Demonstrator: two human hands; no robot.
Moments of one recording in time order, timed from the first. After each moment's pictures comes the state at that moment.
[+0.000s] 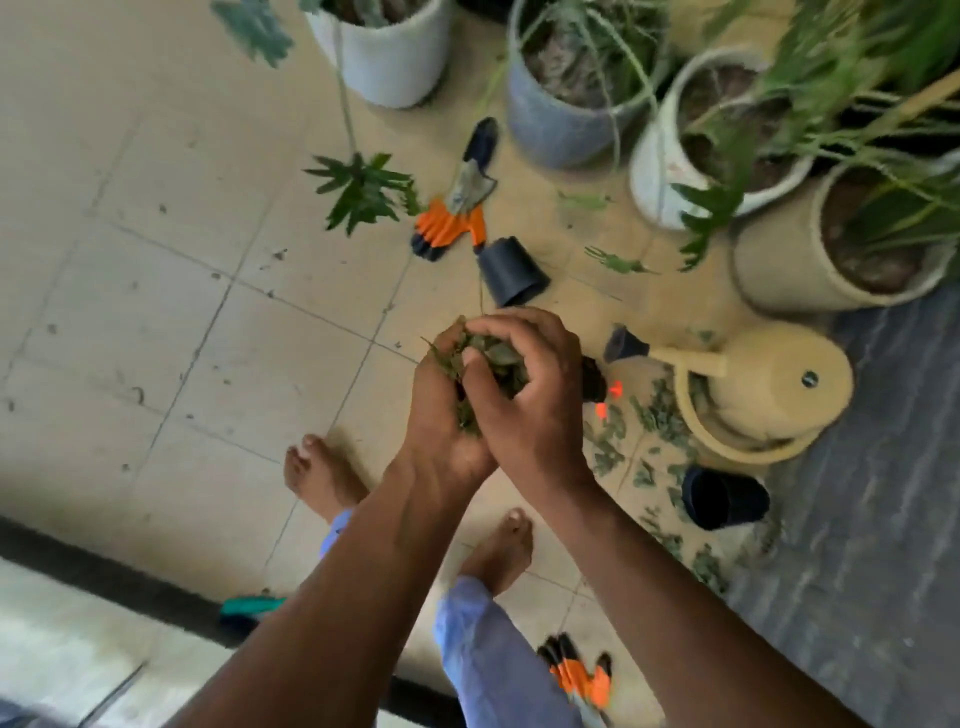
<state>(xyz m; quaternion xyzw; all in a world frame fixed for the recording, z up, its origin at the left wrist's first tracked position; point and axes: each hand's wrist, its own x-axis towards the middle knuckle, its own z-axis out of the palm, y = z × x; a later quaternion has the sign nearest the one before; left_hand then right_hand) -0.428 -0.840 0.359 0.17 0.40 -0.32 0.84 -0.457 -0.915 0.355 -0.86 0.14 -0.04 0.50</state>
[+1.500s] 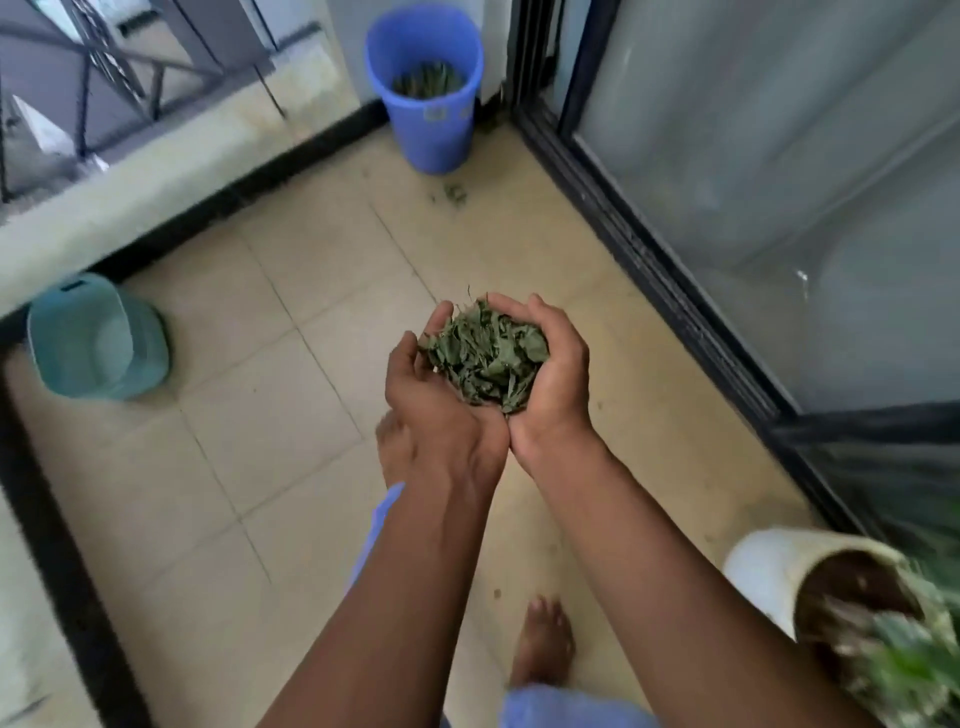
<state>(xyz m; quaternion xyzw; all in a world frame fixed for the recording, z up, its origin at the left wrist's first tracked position) 0.274 -0.162 0.416 0.05 0.48 0.20 0.86 0.309 -0.211 0.397 -0.46 0.21 0.27 0.82</state>
